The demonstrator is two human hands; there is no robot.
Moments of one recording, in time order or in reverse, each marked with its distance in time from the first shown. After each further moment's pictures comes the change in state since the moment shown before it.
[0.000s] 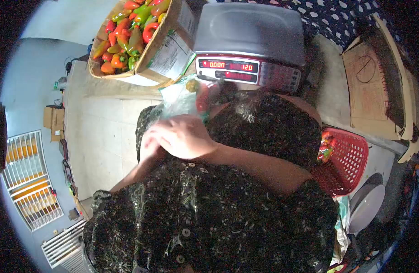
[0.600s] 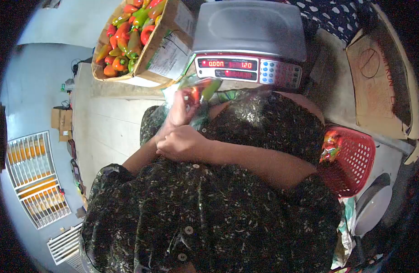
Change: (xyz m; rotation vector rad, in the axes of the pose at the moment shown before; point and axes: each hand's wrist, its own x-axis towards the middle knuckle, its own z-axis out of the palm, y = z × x) left_hand 0.107 -0.076 0.005 0.835 0.003 0.165; right_hand -0.030 0.031 0.018 0.085 -0.483 -0.068
